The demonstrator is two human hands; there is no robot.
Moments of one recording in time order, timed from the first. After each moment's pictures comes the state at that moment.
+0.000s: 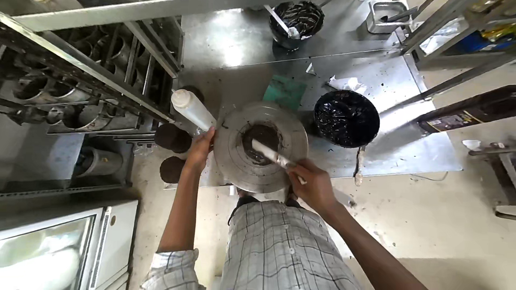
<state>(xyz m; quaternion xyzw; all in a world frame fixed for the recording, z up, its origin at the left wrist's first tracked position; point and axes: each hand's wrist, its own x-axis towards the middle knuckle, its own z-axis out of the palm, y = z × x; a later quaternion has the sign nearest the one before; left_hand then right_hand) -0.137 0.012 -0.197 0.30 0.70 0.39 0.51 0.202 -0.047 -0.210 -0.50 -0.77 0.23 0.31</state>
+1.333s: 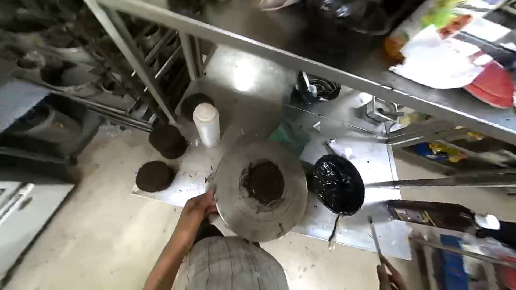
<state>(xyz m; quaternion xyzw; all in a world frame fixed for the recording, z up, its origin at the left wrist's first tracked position) -0.117 -0.091 -0.233 0.19 0.64 0.50 0.55 0.462 -0.079 -0.229 -0.77 -0.58 0.19 0.19</state>
